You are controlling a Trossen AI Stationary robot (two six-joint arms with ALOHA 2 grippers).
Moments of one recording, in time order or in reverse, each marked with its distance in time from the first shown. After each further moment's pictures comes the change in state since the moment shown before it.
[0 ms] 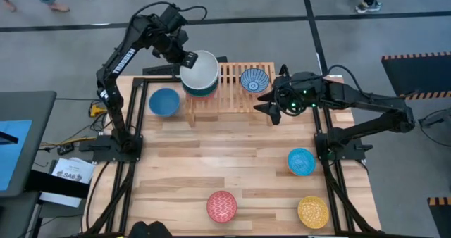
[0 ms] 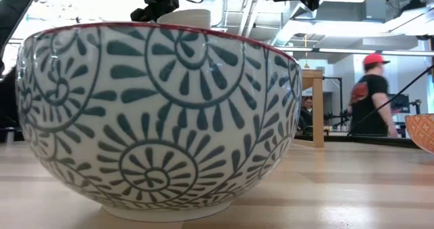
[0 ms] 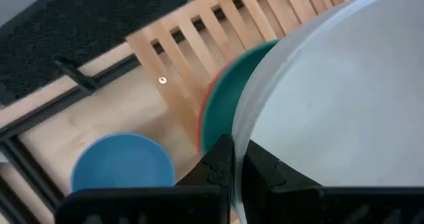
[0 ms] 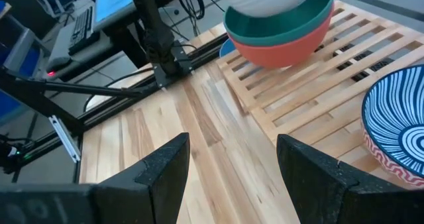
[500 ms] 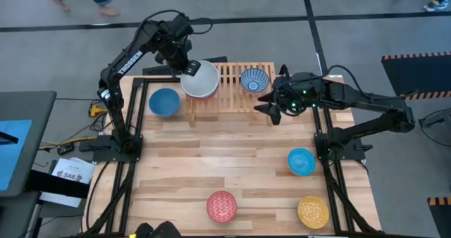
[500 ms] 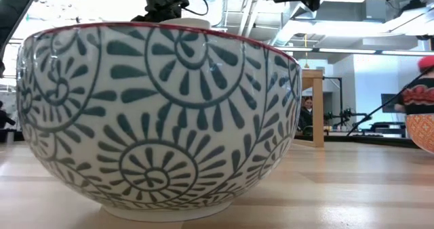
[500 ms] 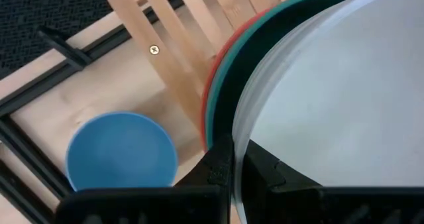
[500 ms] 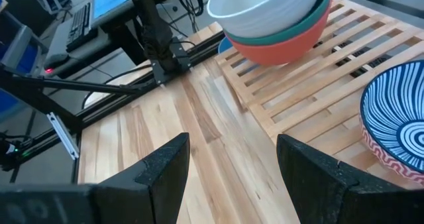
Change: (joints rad) left arm -0.026 0.001 -0.112 -0.002 -0.009 0.009; right arm 0.000 0.000 0.000 -0.016 0.000 0.000
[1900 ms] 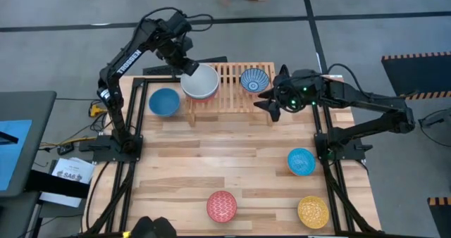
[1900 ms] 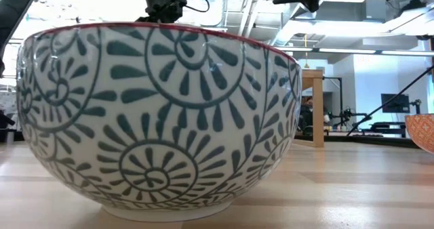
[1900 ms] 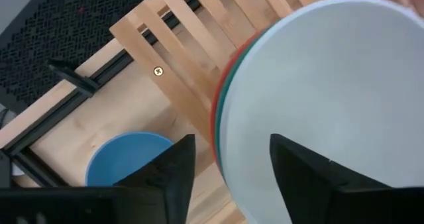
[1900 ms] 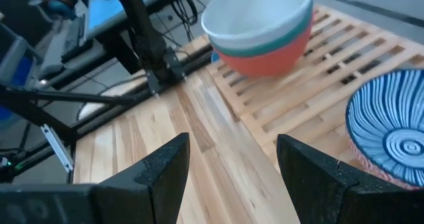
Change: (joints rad) left arm 0.025 -0.002 0.010 0.023 0.006 0.141; right arm -0.029 0.000 0.000 0.027 0.002 -0.001
